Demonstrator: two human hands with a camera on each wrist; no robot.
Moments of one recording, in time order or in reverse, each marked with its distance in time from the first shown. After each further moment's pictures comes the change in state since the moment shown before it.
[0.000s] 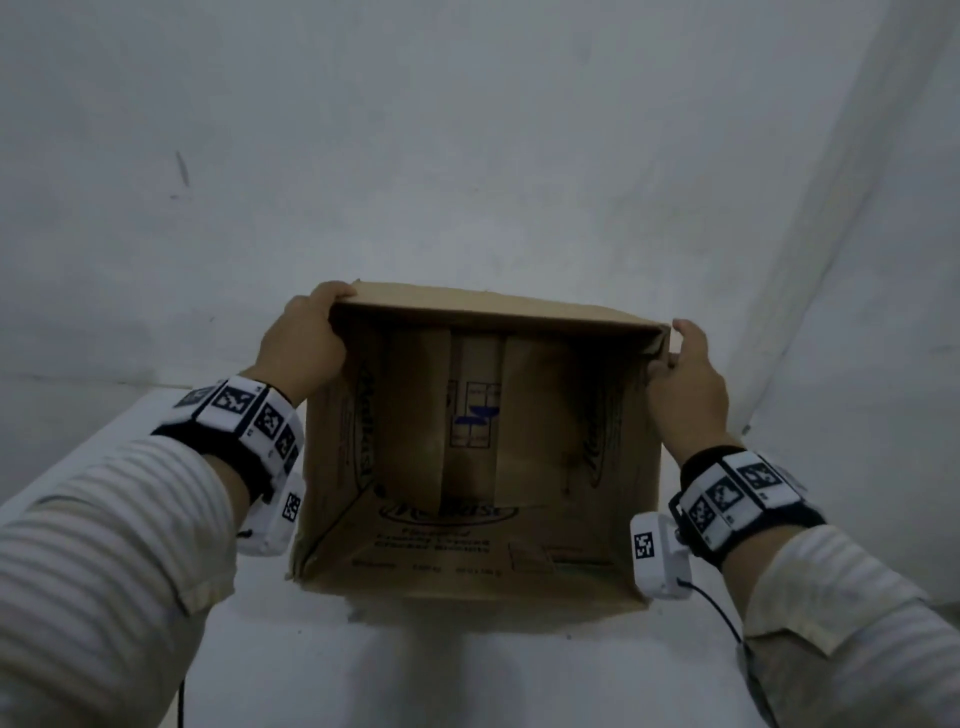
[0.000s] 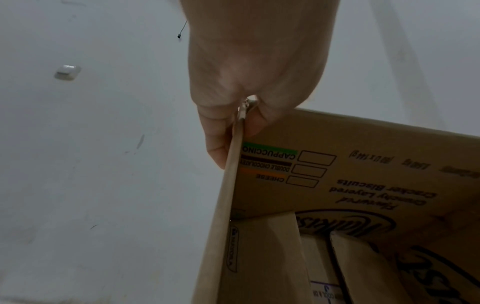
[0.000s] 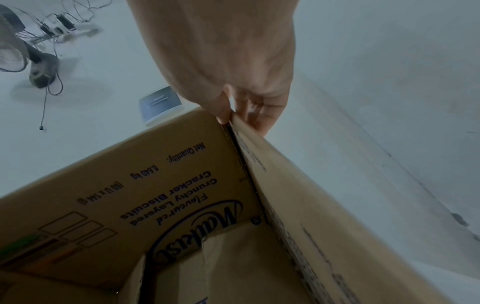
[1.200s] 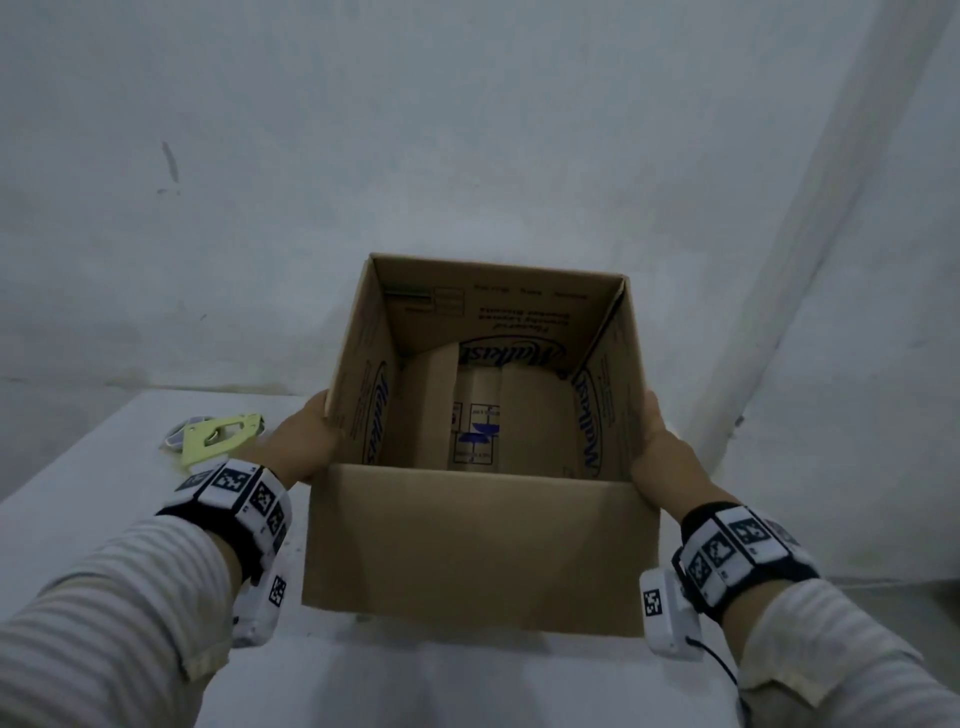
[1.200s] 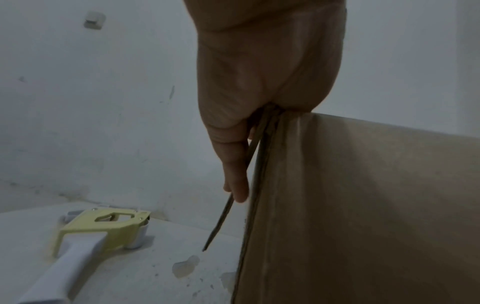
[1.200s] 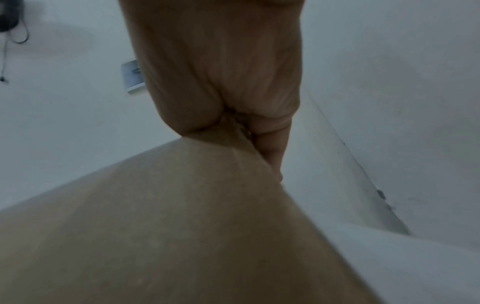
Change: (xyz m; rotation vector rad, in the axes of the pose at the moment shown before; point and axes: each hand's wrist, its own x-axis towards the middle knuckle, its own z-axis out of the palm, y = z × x) left_hand -0.059 -0.044 0.037 -0.174 -0.399 -0.264; right_hand -0.041 0.033 0.030 -0.306 -0.402 0.106
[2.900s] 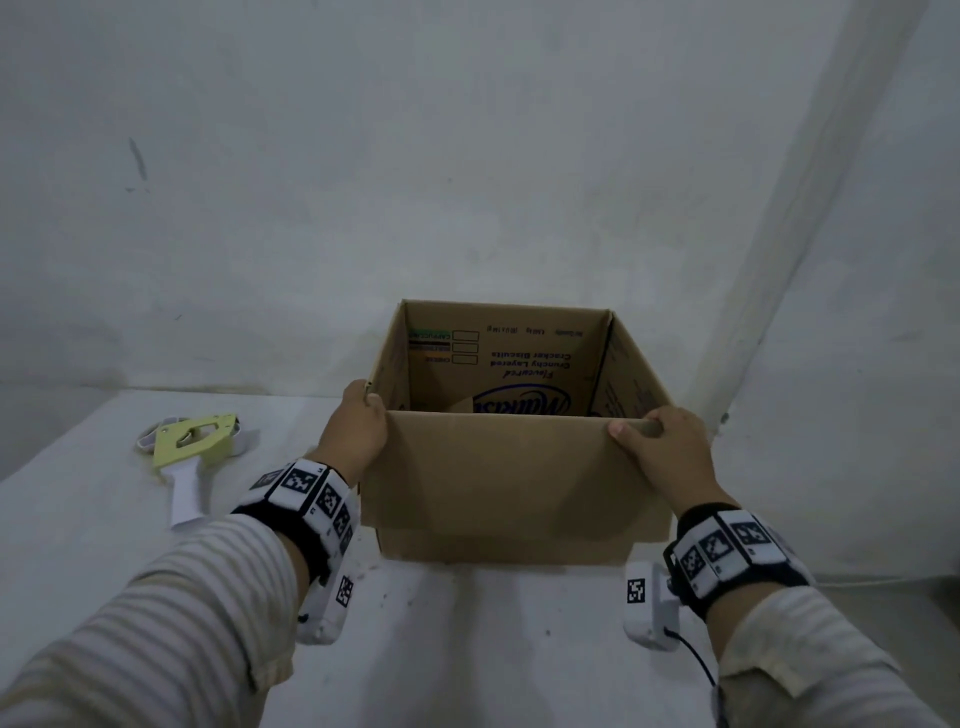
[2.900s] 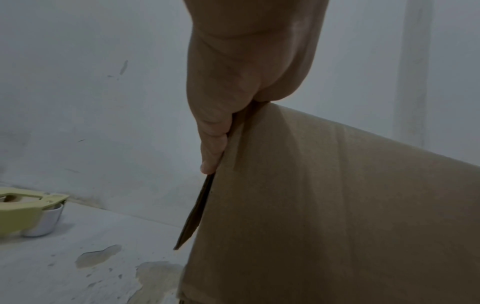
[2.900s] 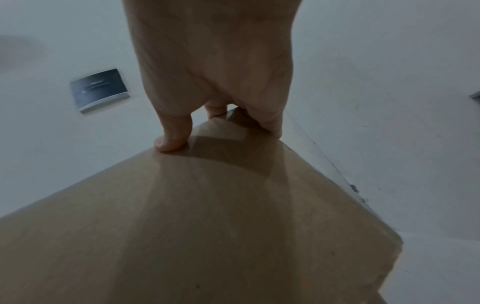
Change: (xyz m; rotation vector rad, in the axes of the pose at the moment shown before) left_hand 0.009 0.068 0.069 -0.192 0.146 -0.029; right_hand 0.029 0.049 -0.014 0.273 0.197 0.017
